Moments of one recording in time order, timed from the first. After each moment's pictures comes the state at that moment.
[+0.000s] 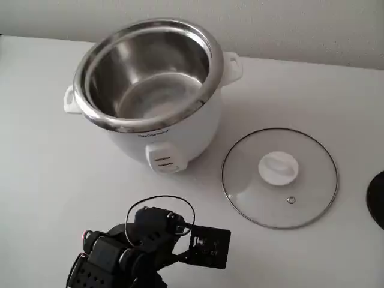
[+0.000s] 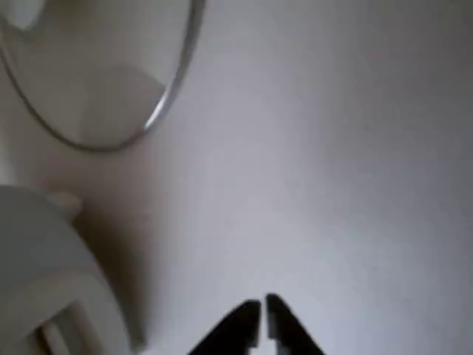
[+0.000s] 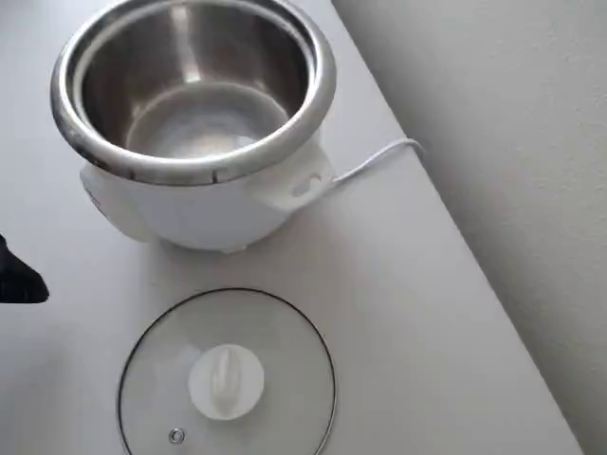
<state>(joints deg) 2.5 188.3 170.3 71.7 -3.9</state>
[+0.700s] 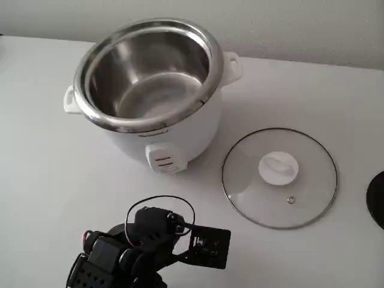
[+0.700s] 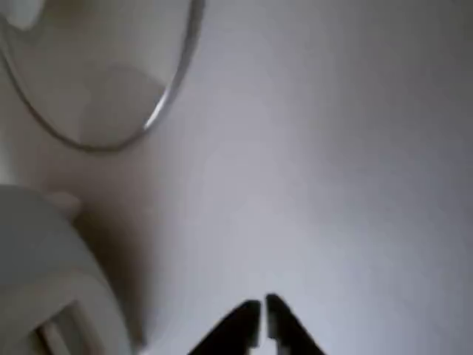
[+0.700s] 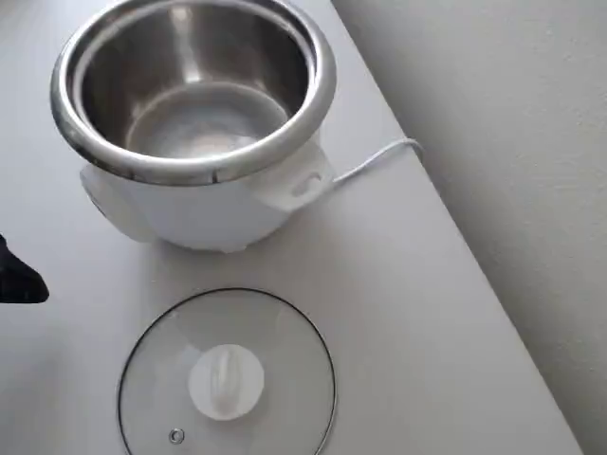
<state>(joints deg) 2.4 188.3 170.3 71.7 -3.9</state>
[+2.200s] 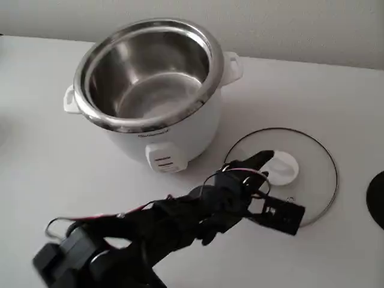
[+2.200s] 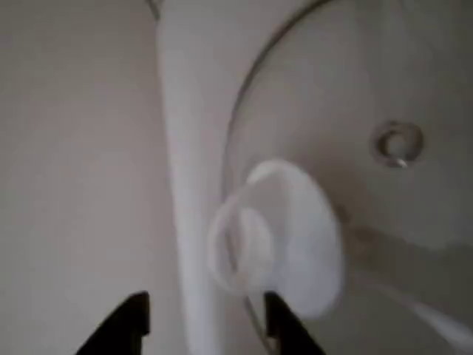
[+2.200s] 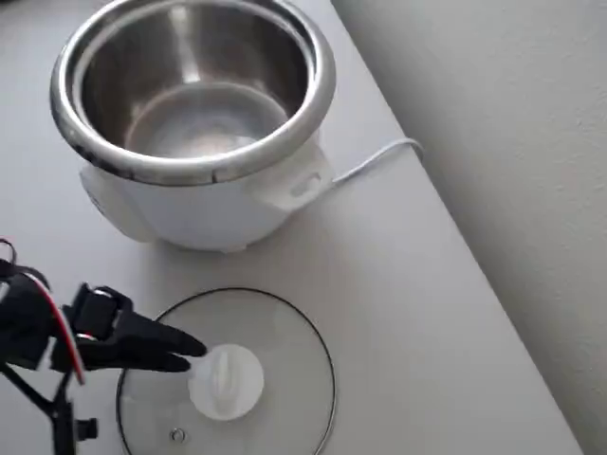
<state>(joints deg) 21.7 99.1 149.3 -28.0 -1.9</state>
